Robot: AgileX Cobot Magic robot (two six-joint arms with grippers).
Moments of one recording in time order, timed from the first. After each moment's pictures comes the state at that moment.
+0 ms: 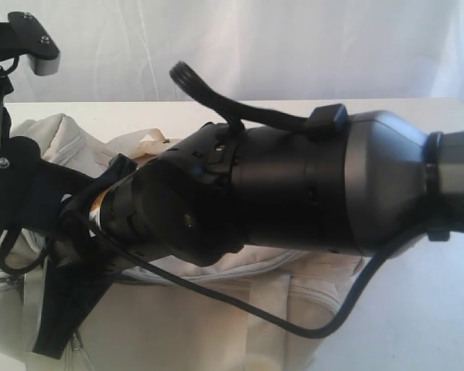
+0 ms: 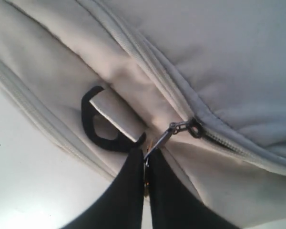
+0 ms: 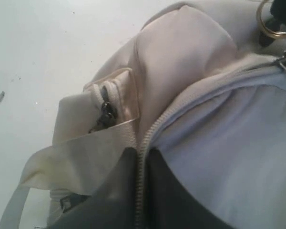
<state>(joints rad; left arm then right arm) -0.21 1.46 -1.39 0.11 1.31 0.61 0.96 1.72 -1.24 0.18 0.33 -0.54</state>
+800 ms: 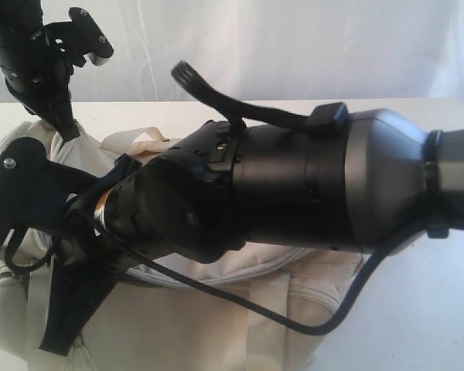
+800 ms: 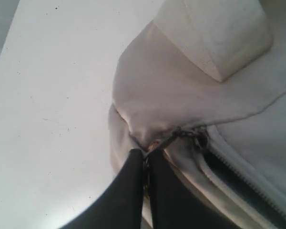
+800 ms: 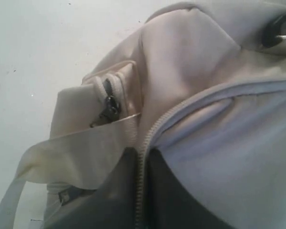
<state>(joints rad) -0.22 1.79 -1.59 0.36 1.02 0.46 0.96 1.72 -1.24 0.16 0.35 -0.53</state>
